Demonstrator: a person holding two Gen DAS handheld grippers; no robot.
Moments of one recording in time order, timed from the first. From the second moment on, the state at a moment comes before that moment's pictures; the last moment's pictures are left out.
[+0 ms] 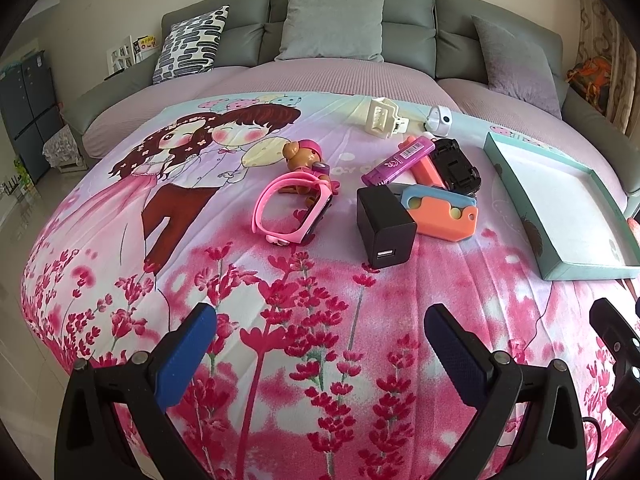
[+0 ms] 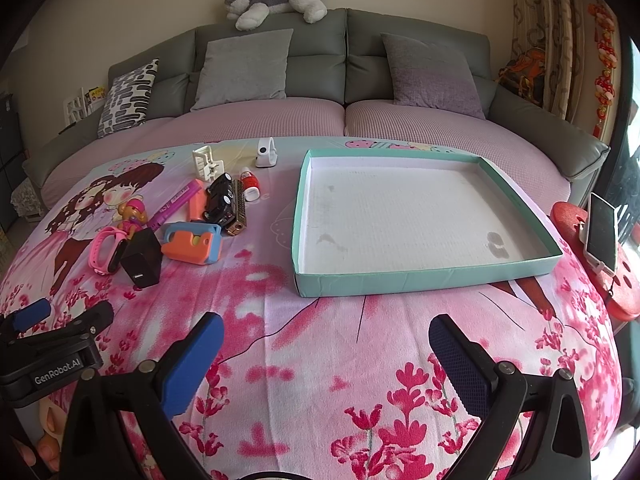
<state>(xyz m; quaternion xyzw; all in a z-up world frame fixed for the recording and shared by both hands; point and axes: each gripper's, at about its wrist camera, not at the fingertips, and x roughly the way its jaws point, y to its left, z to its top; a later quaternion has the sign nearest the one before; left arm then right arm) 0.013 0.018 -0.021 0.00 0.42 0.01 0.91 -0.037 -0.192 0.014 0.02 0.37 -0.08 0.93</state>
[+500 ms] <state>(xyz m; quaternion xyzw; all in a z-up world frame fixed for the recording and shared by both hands) 0.014 0.021 -0.024 0.00 0.42 0.01 0.91 -0.037 -0.193 0.013 0.02 0.36 -0.08 0.93</state>
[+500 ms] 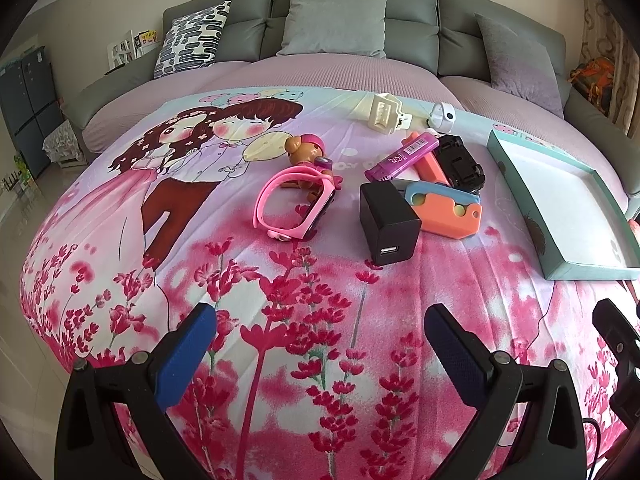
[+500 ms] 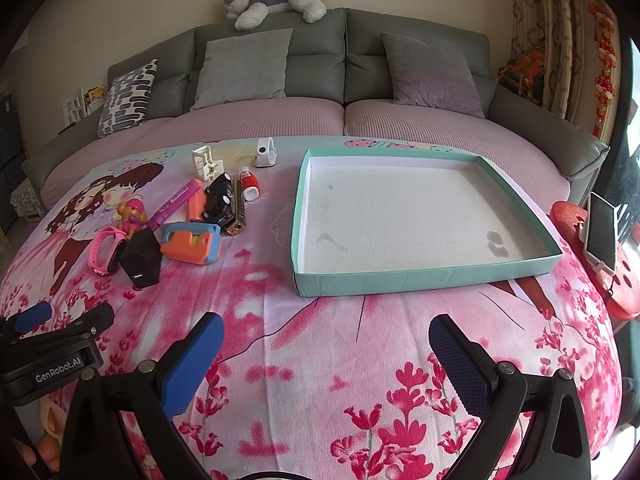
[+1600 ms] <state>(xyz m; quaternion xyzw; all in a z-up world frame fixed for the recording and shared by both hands) 0.109 0.080 -0.025 -0.01 0.46 -0.03 0.89 0.078 -0.072 -0.001 -0.02 0.45 0.08 0.89</state>
